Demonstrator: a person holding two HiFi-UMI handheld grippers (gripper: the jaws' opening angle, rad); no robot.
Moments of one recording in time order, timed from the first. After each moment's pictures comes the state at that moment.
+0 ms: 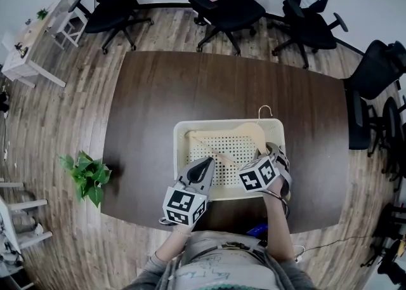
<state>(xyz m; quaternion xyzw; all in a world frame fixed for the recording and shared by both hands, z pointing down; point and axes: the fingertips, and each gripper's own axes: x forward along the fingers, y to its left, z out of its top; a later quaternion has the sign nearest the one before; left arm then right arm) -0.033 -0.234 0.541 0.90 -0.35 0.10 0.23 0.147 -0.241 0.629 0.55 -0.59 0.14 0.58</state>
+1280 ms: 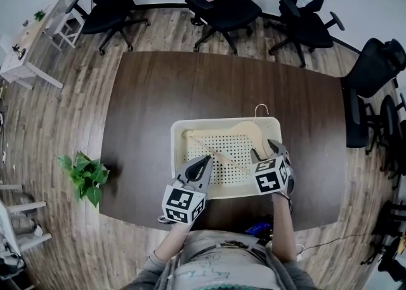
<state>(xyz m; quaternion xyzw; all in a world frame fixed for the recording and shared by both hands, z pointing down) -0.033 -0.234 0.543 0.90 -0.35 0.11 0.22 0.137 -0.236 0.607 0.55 -0.67 0.20 0.45</state>
